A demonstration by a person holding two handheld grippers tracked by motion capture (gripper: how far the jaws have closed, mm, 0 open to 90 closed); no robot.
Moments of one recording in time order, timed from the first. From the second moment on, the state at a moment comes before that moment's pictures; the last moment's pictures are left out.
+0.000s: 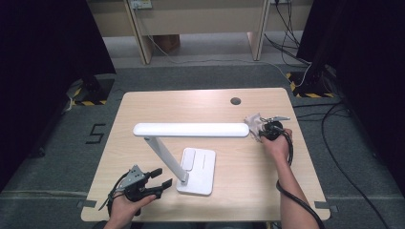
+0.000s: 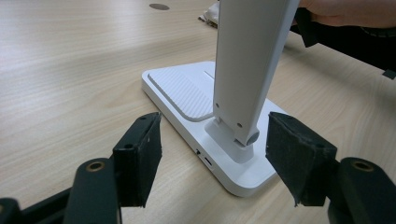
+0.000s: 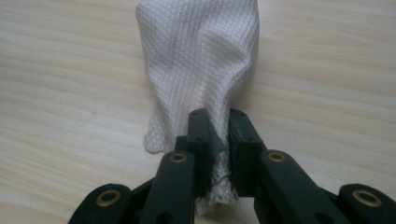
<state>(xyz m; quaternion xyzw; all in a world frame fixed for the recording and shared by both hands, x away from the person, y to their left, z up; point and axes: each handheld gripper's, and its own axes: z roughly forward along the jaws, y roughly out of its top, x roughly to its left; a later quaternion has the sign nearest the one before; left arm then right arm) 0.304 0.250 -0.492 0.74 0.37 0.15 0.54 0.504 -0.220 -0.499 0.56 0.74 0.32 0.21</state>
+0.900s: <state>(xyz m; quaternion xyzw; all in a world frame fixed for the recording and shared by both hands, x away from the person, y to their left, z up) 0.268 0.225 -0.452 0.79 0.22 0.18 0.55 0.356 -0.176 -0.443 0.42 0.80 0.40 0.15</state>
